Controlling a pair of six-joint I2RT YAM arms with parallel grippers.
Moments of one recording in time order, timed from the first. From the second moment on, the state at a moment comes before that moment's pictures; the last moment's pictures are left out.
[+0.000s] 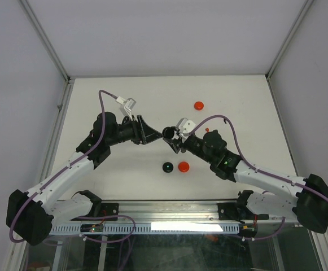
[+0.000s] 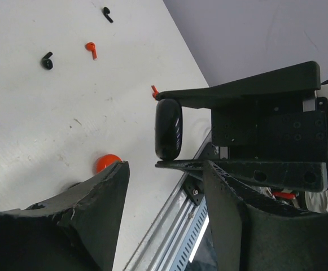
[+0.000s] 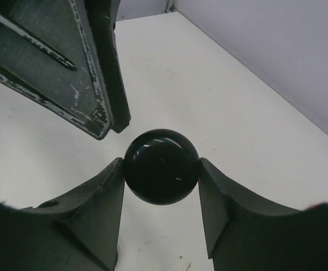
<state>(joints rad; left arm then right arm) -0.53 1.04 0.75 0.06 0.52 -0.71 0.92 1.07 0.60 0.41 -0.02 -0.20</state>
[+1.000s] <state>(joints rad) -0.54 1.09 0.66 0.28 0.57 -0.76 0.98 1.15 0.62 0.52 0.02 -0.23</state>
